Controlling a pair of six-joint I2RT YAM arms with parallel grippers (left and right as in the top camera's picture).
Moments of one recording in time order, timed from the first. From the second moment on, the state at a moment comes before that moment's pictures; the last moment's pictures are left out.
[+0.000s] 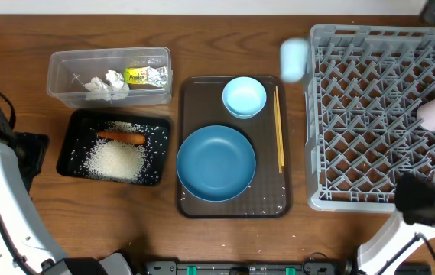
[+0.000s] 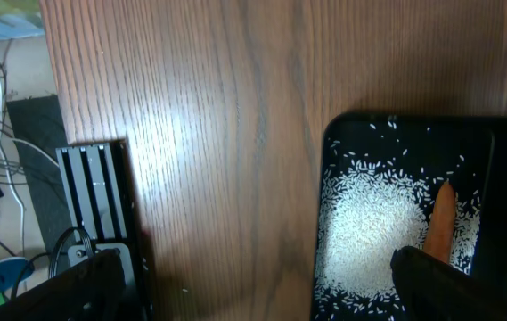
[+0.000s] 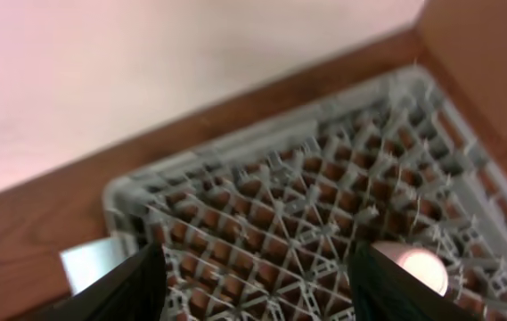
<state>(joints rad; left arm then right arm) 0.58 1.42 1.46 -1.47 -0.22 -0.88 -0.24 2.00 2.49 -1.28 0.03 0.21</state>
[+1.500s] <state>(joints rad) 0.58 1.42 1.46 -1.47 -0.22 -0.88 0.35 2.59 2.44 -0.55 0.14 0.17</state>
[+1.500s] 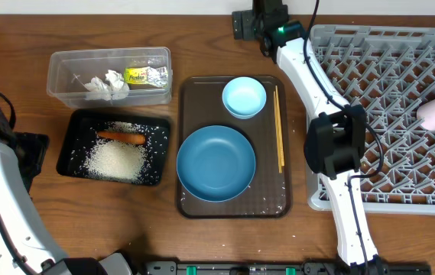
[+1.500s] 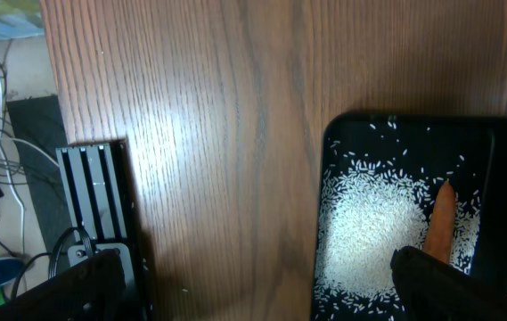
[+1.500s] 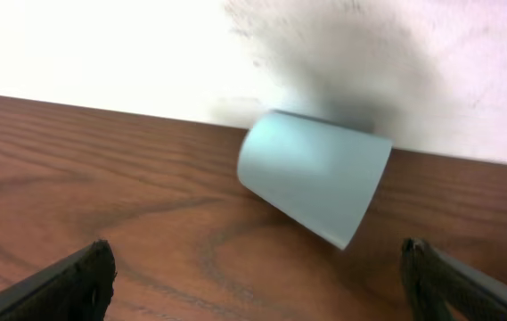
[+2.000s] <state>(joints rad) 0.58 1.42 1.46 -1.47 -0.22 -0.88 0.34 2.67 2.44 -0.51 0.26 0.31</state>
